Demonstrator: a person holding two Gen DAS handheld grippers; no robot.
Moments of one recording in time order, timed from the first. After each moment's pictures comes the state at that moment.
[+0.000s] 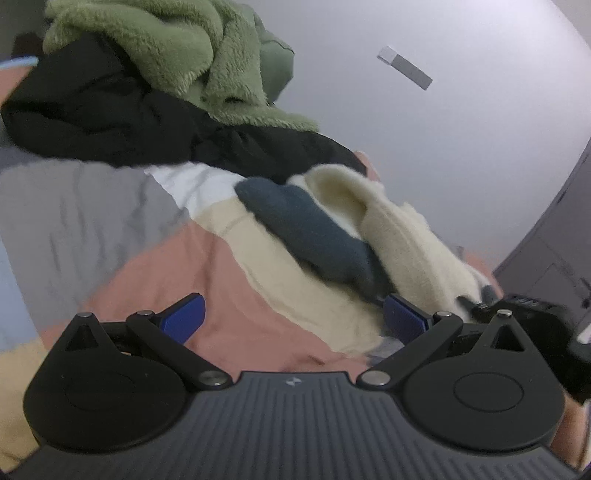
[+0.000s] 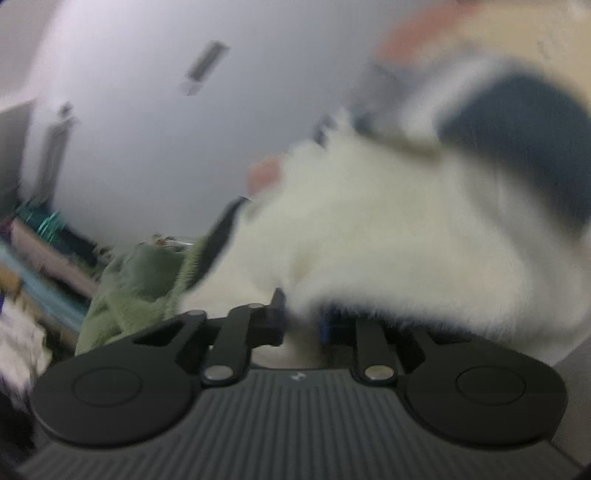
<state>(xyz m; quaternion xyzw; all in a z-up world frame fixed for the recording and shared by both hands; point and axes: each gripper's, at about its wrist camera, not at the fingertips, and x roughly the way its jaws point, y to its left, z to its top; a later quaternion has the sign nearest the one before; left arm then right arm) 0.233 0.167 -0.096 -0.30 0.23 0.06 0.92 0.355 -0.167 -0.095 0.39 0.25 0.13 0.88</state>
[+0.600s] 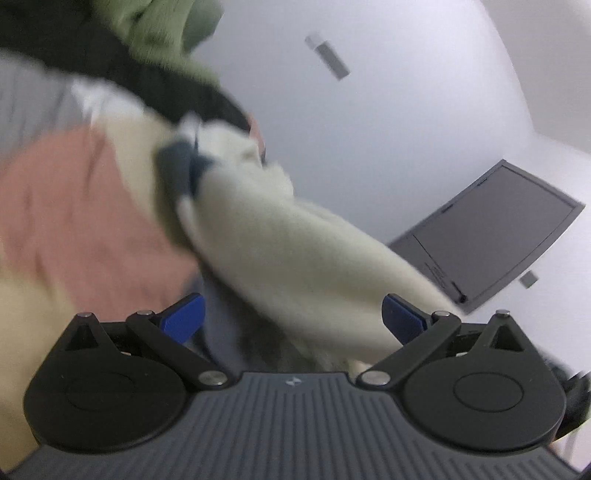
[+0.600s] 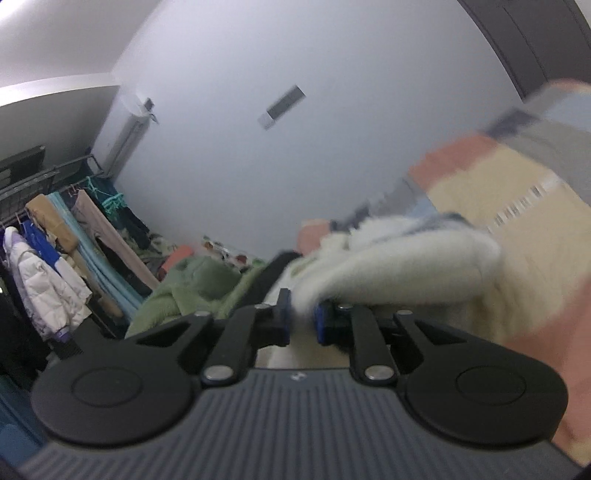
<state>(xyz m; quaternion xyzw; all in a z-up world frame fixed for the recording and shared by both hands) 0.160 0.115 -0.087 -0.43 0.22 -0.13 0.86 0.217 -0.321 -0.008 0.32 0.19 0.20 0.91</state>
